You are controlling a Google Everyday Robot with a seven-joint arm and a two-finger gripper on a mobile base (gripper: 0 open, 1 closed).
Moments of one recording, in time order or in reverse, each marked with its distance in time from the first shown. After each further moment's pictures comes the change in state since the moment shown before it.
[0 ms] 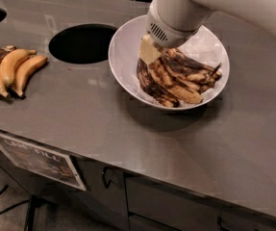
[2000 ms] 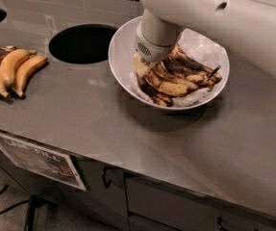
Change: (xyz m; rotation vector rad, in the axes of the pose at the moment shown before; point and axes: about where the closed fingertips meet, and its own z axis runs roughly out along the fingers) arm 0.007 0.013 0.095 -0.135 0.115 -0.005
